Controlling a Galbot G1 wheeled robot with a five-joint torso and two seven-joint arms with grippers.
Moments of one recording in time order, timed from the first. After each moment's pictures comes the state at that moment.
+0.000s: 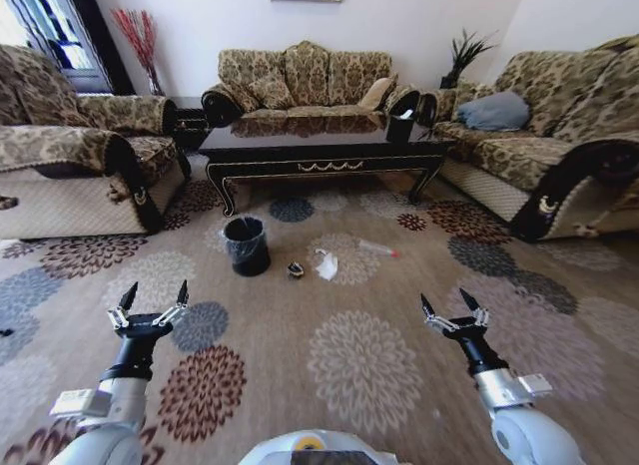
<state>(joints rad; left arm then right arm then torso) 1.84 -1.40 -0.90 -2.43 -0.34 -0.05 0.01 -1.80 1.12 0.86 2.12 0.48 0.27 -0.12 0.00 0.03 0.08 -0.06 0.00</state>
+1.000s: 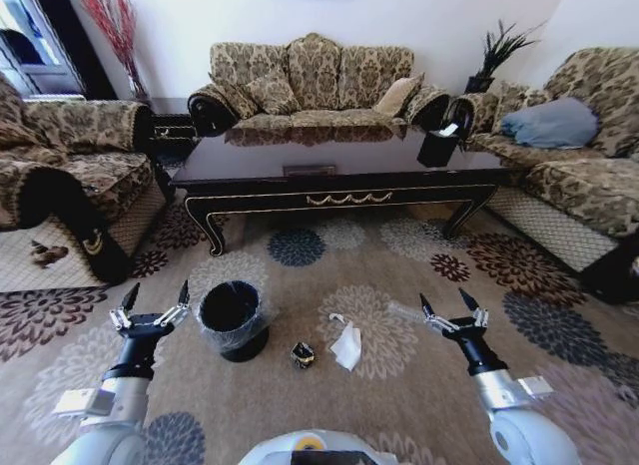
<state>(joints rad) 1.83 -1.40 -0.89 -2.42 -0.34 -0.06 0.01 -1.79 1.13 0.84 2.12 0.49 0.28 -0.13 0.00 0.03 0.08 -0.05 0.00</state>
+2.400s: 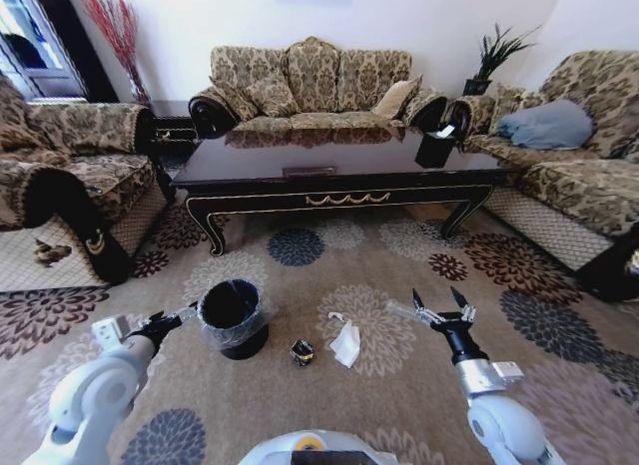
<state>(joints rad) 1.49 -1.10 -0.88 -2.20 -0.99 0.75 -0.41 -1.72 1.08 0.72 2.09 0.44 0.21 0.06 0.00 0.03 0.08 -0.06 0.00</state>
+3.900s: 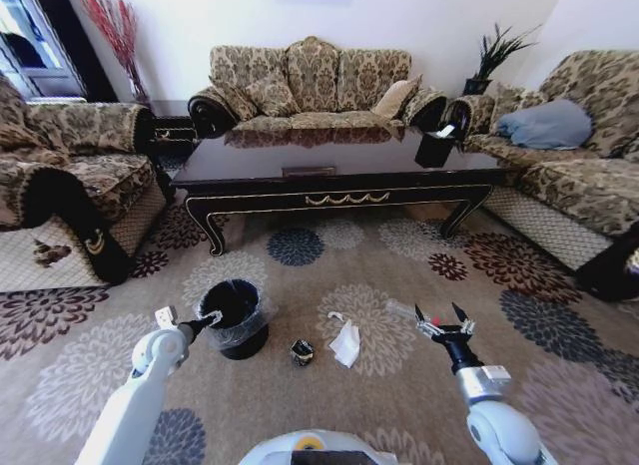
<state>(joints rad) 1.22 -1.13 -0.63 -1.75 -1.00 0.73 -0.40 -1.70 1.09 0.70 1.97 0.37 0.19 0.08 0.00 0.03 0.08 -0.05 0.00</state>
